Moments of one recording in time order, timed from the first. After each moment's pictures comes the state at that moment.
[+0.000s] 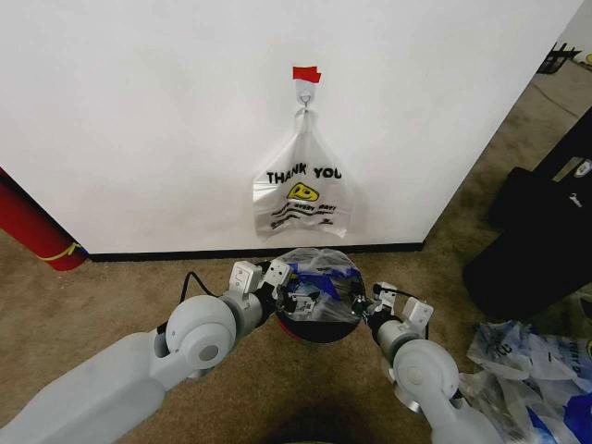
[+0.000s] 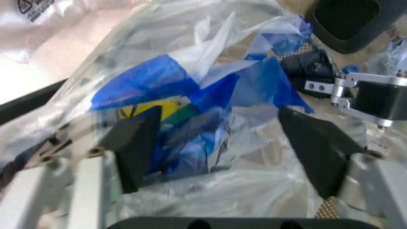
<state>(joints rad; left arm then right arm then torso) 0.66 -0.78 0.30 -2.16 -1.16 0.65 -0.50 -1.26 1.28 0.27 2.04 0.94 -0.50 0.52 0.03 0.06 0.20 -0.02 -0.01</state>
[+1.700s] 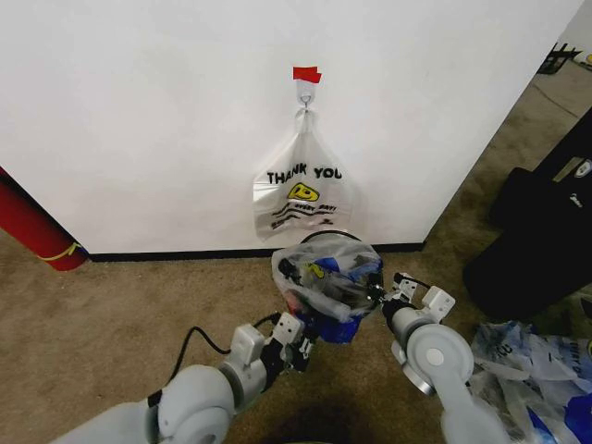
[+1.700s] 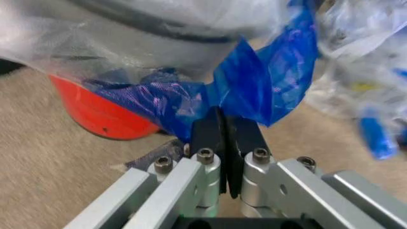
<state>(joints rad) 0.95 -0.76 0.36 -2.22 -0.79 0.48 -0.33 -1.23 1.33 0.39 2.08 1.14 -0.51 0.70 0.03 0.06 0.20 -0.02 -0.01</state>
